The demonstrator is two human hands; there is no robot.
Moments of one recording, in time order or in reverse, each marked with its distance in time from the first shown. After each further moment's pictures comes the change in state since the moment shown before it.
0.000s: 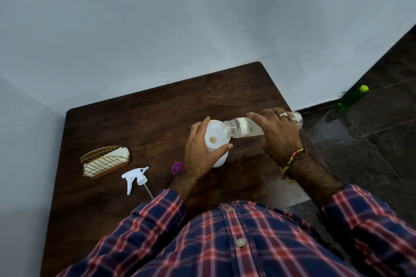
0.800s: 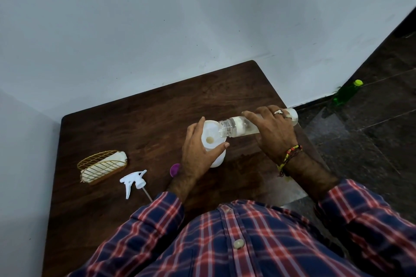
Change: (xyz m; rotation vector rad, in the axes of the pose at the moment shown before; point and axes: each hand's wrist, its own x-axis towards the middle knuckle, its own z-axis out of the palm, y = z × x) left_hand 0.001 0.004 0.001 0.039 -0.007 -0.036; right_hand -0.002 0.000 -0.001 0.018 0.036 -0.003
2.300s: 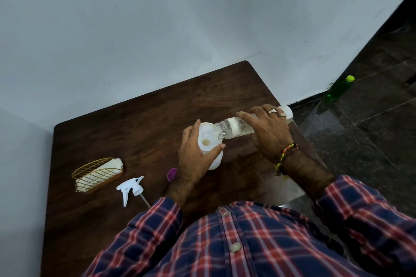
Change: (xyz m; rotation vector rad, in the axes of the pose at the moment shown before) left_hand -0.001 -0.001 0.001 -0.038 0.032 0.019; right_hand 0.003 -0.001 -0.001 -0.027 0.024 0.012
